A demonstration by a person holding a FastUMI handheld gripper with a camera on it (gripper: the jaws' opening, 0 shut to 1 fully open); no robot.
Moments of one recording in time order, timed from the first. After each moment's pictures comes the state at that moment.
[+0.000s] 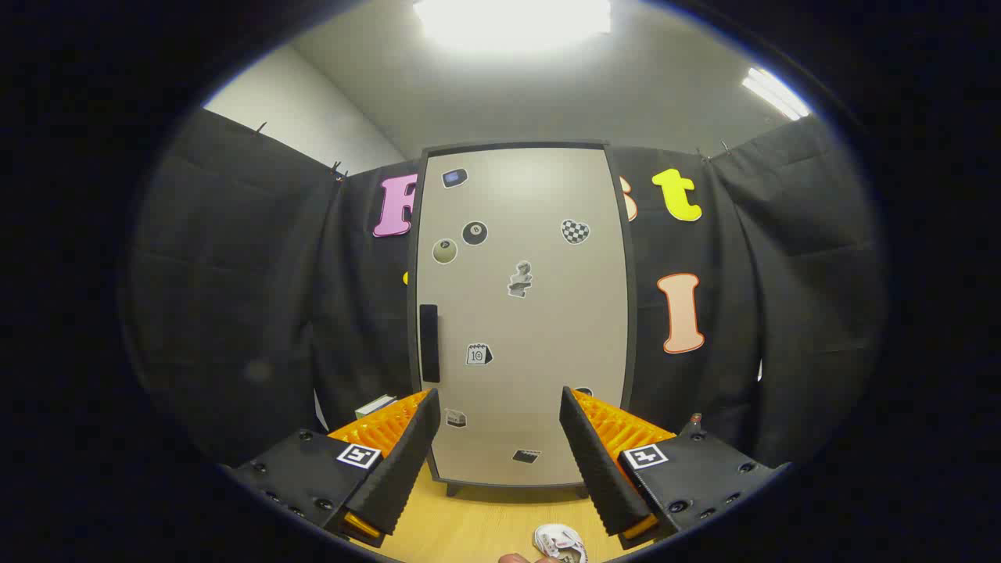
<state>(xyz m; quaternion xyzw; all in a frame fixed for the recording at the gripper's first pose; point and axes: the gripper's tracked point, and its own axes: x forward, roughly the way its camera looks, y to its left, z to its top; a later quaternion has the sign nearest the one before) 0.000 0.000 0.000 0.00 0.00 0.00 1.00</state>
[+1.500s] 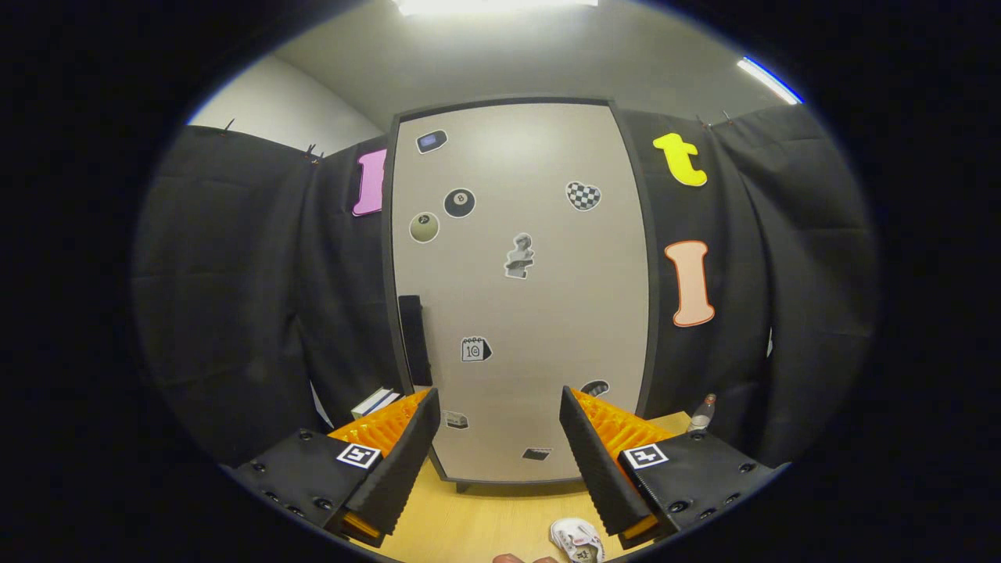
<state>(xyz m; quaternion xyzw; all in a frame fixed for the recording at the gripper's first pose) 0.072 0.006 -0.002 0.03 0.07 -0.01 1.00</state>
